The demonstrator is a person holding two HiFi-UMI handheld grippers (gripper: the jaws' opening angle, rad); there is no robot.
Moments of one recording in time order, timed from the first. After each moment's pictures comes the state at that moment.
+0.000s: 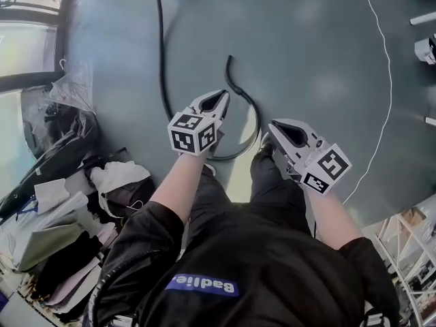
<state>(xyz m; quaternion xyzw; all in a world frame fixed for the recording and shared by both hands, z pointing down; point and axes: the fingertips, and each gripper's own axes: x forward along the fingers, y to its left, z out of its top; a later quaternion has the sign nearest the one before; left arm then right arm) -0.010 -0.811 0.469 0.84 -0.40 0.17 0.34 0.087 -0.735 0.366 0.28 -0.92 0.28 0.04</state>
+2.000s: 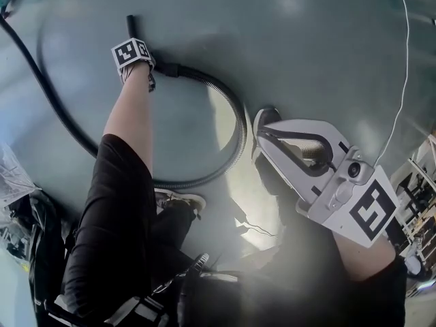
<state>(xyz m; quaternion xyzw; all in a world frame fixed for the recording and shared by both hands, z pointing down) -0.074 -0.941 1.298 0.61 -0.43 0.48 0.47 0.133 -0.755 0.811 0.40 -0.86 0.30 0.07</state>
